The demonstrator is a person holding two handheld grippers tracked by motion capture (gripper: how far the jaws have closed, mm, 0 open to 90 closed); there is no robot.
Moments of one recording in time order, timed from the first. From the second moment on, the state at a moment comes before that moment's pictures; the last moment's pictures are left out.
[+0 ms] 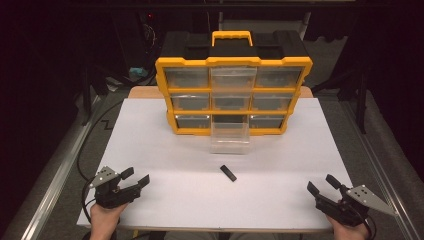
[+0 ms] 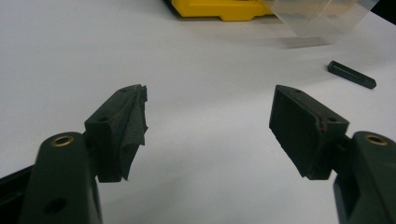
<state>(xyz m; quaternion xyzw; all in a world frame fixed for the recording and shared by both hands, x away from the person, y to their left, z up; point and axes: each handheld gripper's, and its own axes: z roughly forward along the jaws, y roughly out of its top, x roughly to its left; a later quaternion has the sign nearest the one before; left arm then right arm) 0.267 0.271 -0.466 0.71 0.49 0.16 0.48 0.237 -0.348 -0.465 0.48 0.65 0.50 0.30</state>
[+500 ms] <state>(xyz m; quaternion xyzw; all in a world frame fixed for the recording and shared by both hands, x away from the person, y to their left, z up) 0.267 0.270 -0.466 0.71 0.49 0.16 0.48 0.242 -0.338 -0.463 0.47 0.66 0.50 0.30</state>
